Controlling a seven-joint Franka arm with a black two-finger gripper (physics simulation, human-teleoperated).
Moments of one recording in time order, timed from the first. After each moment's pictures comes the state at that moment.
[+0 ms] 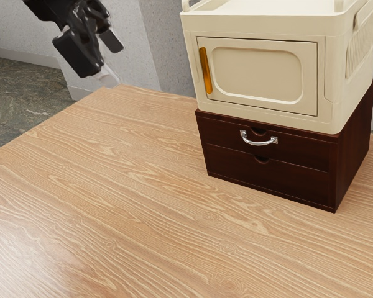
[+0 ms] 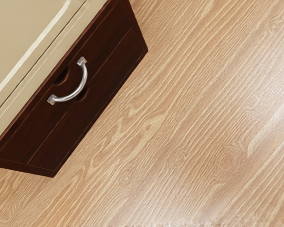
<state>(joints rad) 0.08 -0.10 -0.12 -1.15 -0.09 1.43 0.78</state>
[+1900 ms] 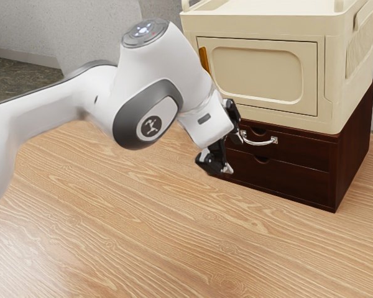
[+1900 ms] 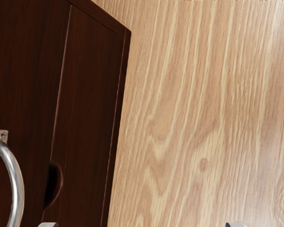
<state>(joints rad) 0.09 0.05 -0.29 -1.69 0.10 2.16 1.17</state>
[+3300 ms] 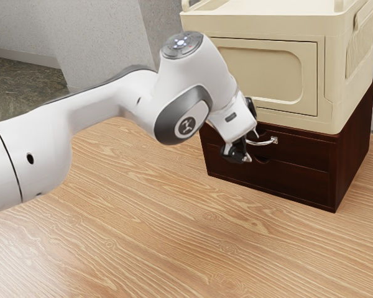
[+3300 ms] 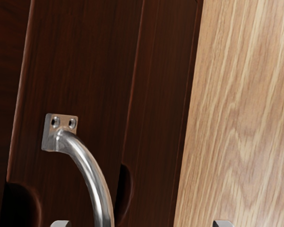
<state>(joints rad) 0.09 0.32 -0.29 -1.46 0.22 2.22 1.13</state>
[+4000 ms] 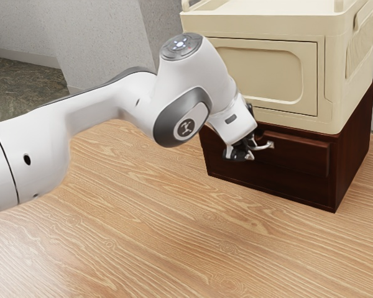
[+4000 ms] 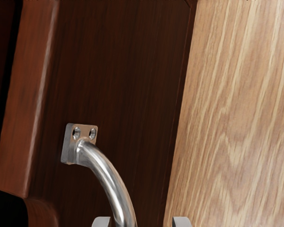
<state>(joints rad) 0.09 0.31 -0.29 -1.48 0.20 2.22 1.11</state>
